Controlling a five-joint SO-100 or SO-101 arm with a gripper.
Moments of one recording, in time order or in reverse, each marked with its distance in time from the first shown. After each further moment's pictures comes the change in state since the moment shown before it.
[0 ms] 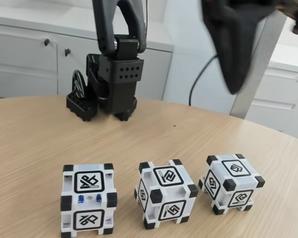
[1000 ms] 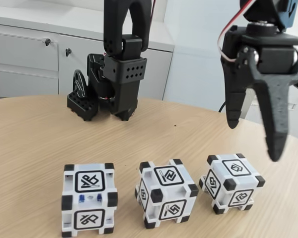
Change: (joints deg) arm -6.3 -16.3 -0.8 0.0 1.4
